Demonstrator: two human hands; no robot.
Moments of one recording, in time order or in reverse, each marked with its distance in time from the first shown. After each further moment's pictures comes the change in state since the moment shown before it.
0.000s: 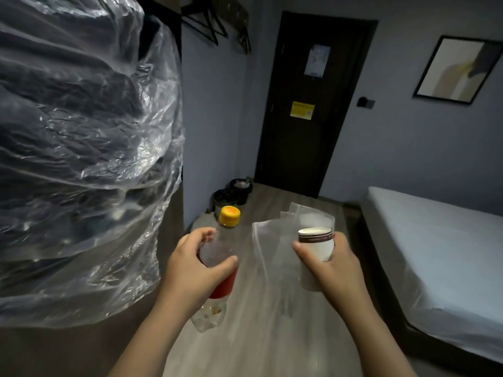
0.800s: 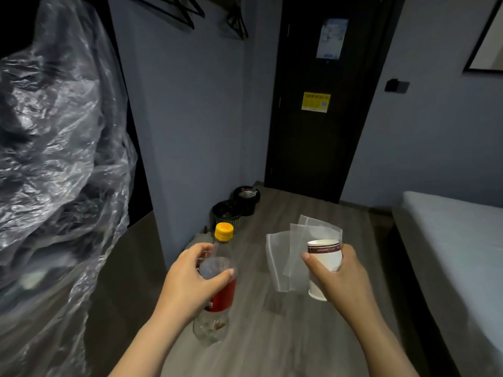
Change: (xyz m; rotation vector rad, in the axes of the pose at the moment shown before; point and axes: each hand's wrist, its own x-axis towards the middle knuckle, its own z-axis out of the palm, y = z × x) left_hand 0.294 -0.047 0.228 0.166 -0.065 -0.048; right_hand 0.368 0.151 0.043 0.010 -0.059 0.110
